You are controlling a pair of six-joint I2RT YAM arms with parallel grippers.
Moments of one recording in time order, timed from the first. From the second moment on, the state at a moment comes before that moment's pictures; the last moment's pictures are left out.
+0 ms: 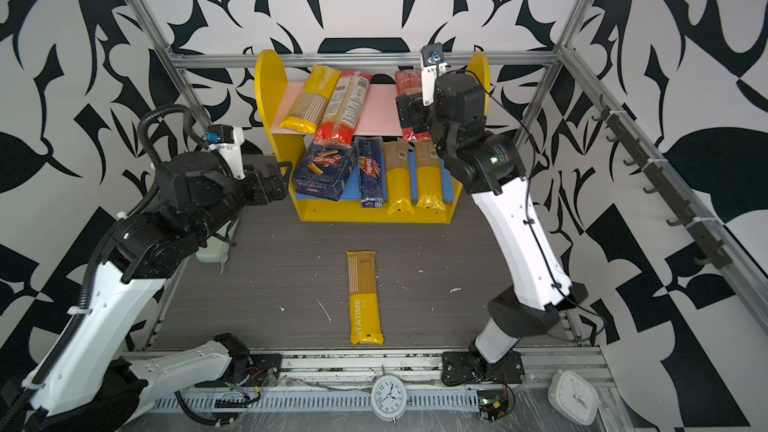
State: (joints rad) left arm -0.62 1.06 1.59 -0.83 -0.29 -0.38; right arm 0.57 1.55 2.21 -0.77 0.44 -0.10
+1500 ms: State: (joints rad) left arm -0.62 0.76 0.74 -0.83 -0.15 -0.69; right arm 1.46 1.44 0.77 -0.50 0.52 0.99
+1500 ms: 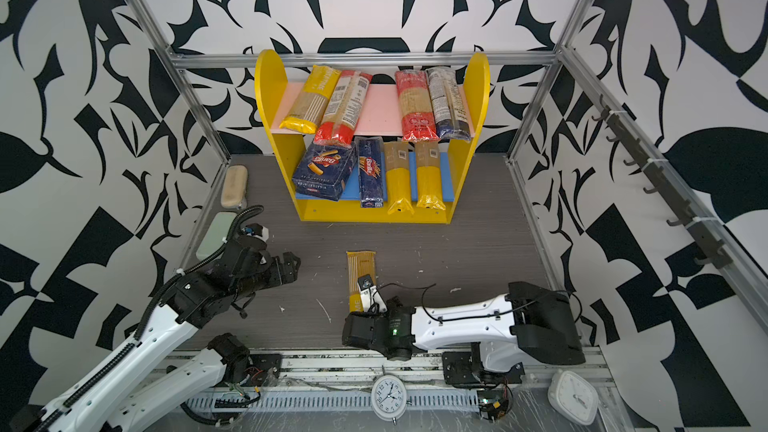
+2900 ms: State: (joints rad) left arm -0.63 0.66 0.66 -0.77 -0.12 -0.74; right arm 1.48 1.68 0.79 -0.37 0.54 1.15
